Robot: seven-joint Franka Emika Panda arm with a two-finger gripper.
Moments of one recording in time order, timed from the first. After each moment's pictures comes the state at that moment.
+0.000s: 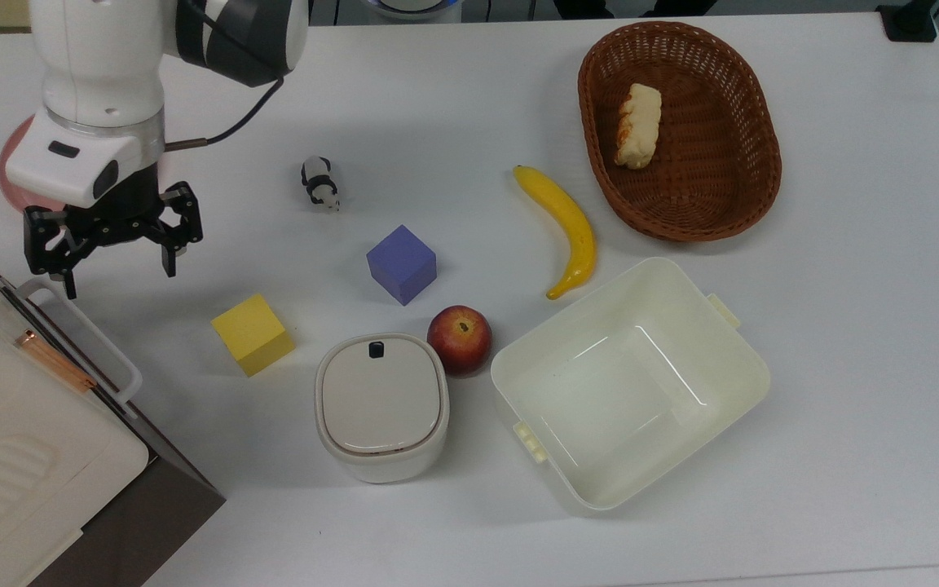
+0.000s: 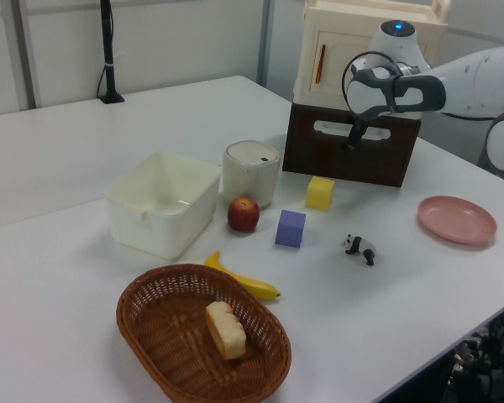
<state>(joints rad) -0.24 0.45 -0.05 -1.49 -0.18 2.34 -0.72</state>
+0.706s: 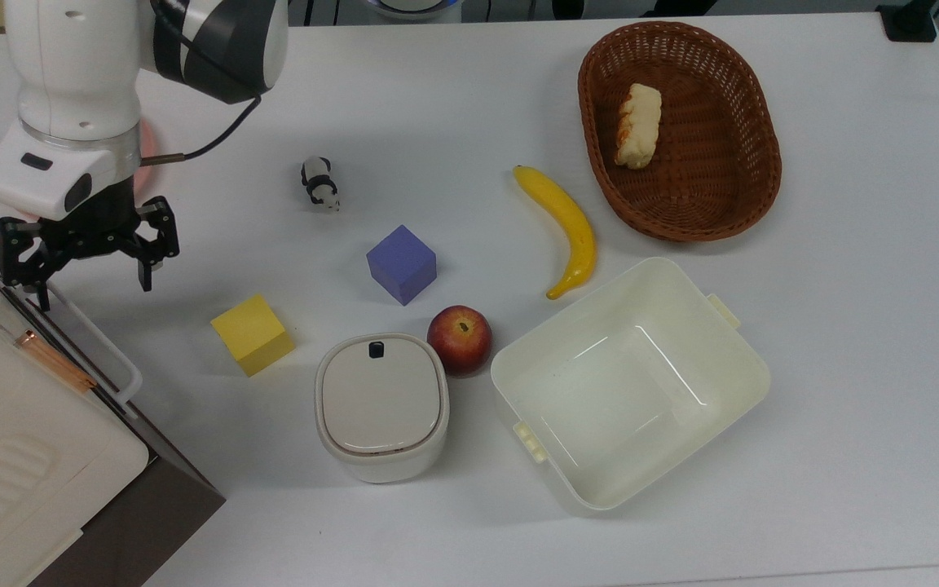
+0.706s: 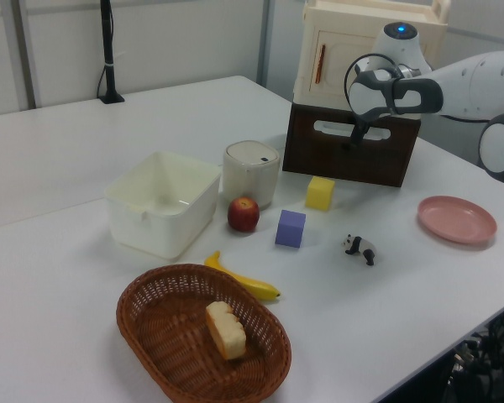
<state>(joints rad) -0.26 0.51 -0.06 -1.43 -0.18 2.37 -0.72</state>
